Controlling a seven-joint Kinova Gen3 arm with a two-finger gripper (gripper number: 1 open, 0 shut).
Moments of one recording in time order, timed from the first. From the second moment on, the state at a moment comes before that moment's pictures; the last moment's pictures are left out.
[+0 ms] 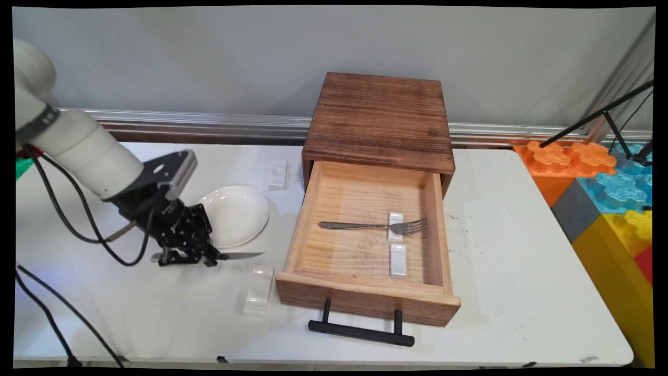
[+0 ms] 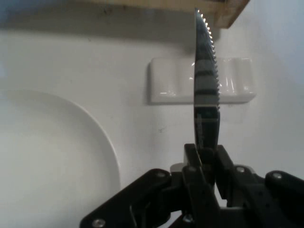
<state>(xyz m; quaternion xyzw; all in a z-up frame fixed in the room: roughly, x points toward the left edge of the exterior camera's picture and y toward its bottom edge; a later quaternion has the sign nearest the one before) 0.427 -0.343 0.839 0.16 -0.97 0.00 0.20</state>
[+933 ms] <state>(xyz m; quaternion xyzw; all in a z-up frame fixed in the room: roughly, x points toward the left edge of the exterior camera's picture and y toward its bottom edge) 0.352 -0.387 0.907 0.16 -0.96 0.02 0.22</state>
